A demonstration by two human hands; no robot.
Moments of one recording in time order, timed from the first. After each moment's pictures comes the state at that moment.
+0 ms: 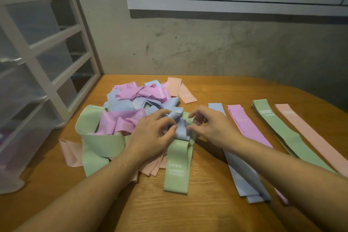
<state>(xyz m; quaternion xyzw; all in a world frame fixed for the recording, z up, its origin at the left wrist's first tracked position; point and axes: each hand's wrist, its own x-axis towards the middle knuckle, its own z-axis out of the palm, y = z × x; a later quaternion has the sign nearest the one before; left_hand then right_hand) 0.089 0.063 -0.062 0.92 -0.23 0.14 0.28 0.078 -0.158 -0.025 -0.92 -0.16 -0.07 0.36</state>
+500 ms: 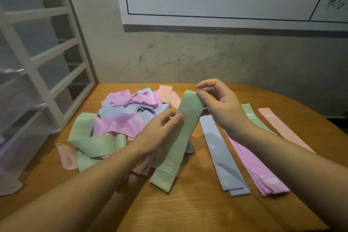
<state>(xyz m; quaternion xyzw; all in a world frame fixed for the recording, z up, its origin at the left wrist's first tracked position) 0.053 0.025 -0.002 0.79 -0.22 -0.04 0.57 0.033 -0.165 0.063 -0.77 -0.12 -0.15 0.61</state>
